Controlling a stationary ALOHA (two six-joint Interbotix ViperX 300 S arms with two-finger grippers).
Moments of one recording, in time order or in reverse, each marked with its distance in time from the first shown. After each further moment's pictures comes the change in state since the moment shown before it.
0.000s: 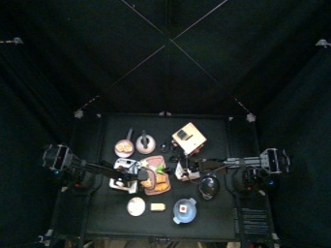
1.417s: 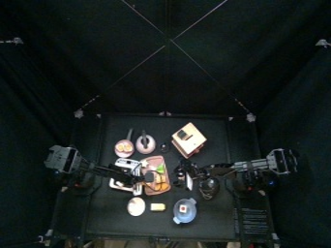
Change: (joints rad) left arm -0.037 0.086 -0.127 -0.064 0.232 0.002; right arm 0.086 -0.081 0.155 -0.121 -0.137 0.006
